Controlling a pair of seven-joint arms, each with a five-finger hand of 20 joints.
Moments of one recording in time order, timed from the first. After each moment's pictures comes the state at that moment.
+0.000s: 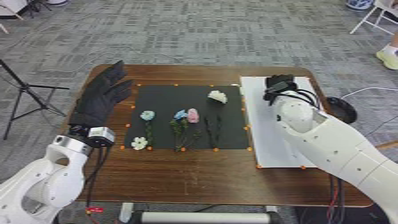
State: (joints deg) left arm 104.3 -36.5 -79.3 -110.2 32.4 4.6 23.4; right arm -48.9 -52.5 31.8 -71.9 -137.4 -4.4 30.0
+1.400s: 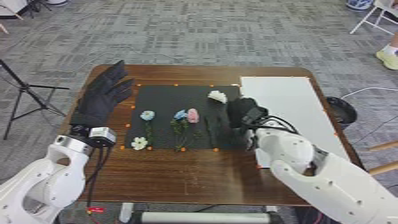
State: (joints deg) left arm 104.0 -36.7 -78.9 -110.3 32.5 4.5 23.3; right arm -66.9 -45.8 37.8 -102.2 -131.0 -0.8 21.0
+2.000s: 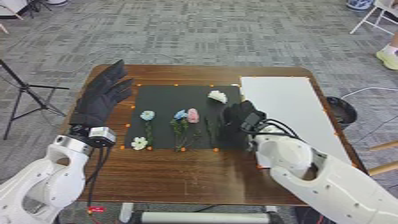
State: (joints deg) left arm 104.2 -36.7 -79.2 -110.4 32.5 4.6 23.5; right arm -66.4 -44.6 35.6 -100.4 -134.7 1.1 17.9
